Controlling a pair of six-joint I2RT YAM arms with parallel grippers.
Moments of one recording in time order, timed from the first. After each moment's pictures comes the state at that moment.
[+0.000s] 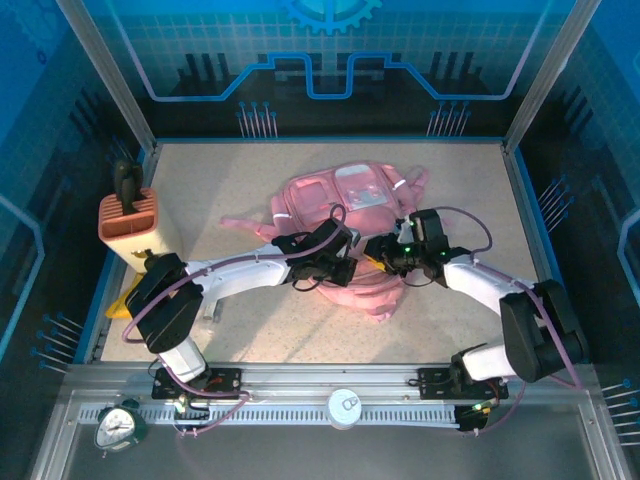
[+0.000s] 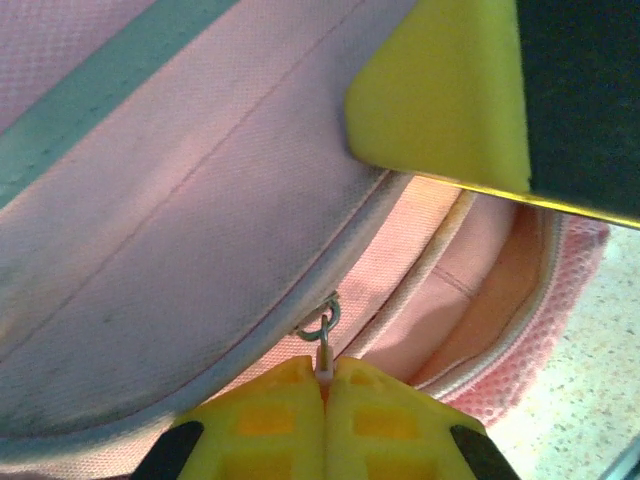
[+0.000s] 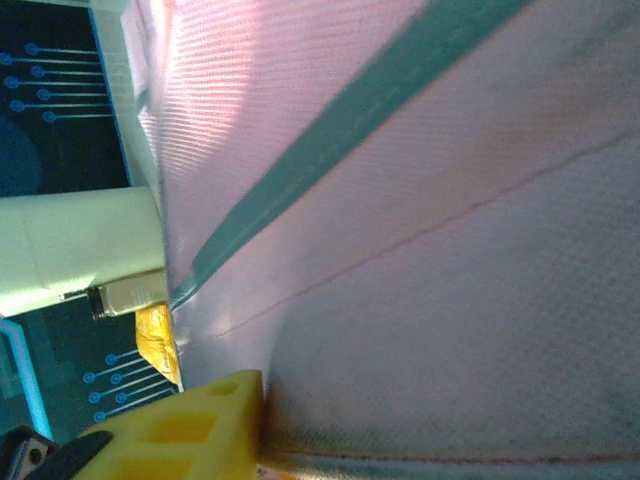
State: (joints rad) left arm -0.85 1.68 1.13 -0.41 0.08 -0.50; right arm 0.32 1.40 0.65 -0.04 -0.58 0.96
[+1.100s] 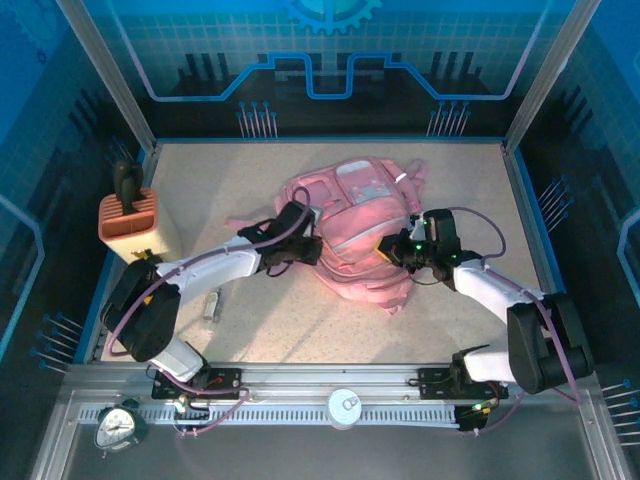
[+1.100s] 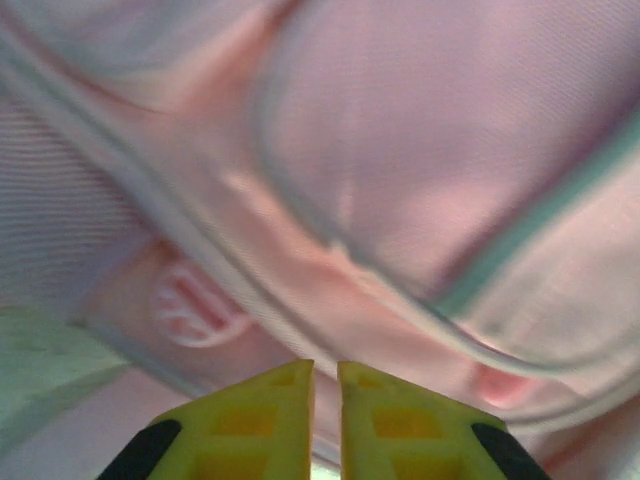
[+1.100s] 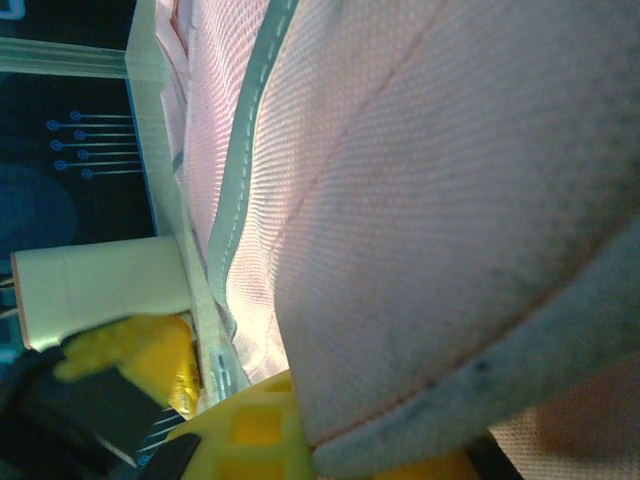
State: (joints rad) left arm -0.67 1.56 1.02 -0.35 0.01 -0.39; right arm 0.25 1.32 0.61 0.00 -0.56 1.00
